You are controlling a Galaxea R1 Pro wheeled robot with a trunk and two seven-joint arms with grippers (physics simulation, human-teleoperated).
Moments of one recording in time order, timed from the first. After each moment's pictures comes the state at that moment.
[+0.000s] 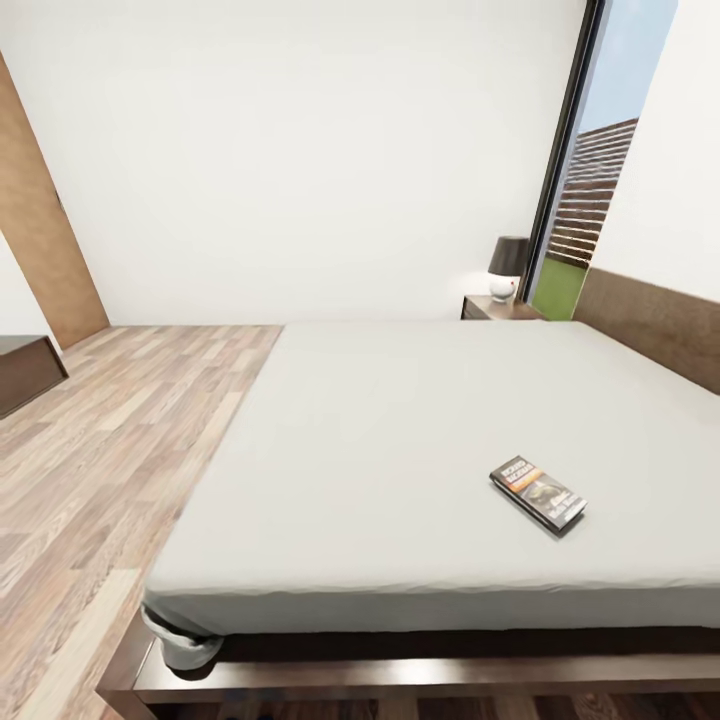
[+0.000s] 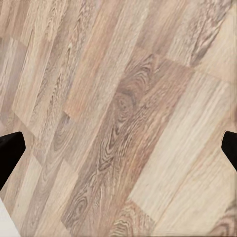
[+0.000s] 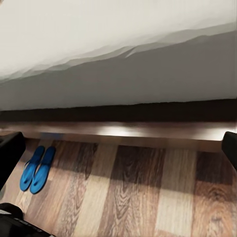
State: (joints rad) left arm -0.28 0.64 -0.96 0.00 1.28 -0.04 0.12; right arm -0.03 -0.63 -0.91 -0.75 0.06 0.22 1.56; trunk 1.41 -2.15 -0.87
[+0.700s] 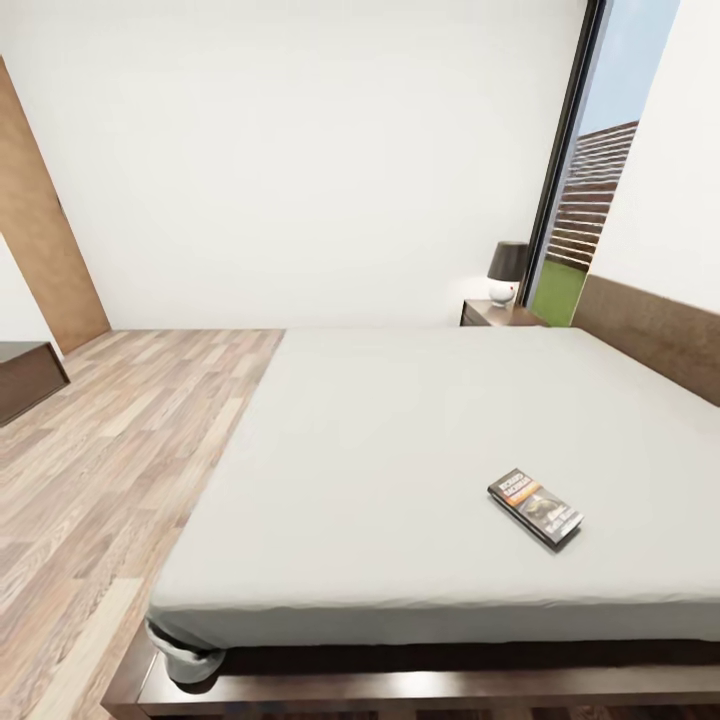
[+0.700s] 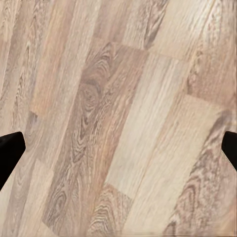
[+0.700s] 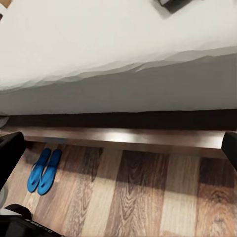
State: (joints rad) left arm -0.18 0.58 -0.96 0.00 1.27 -0.14 -0.02; right arm -0.03 -0.63 -0.91 -0.74 0.06 0.22 1.56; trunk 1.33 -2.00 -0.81
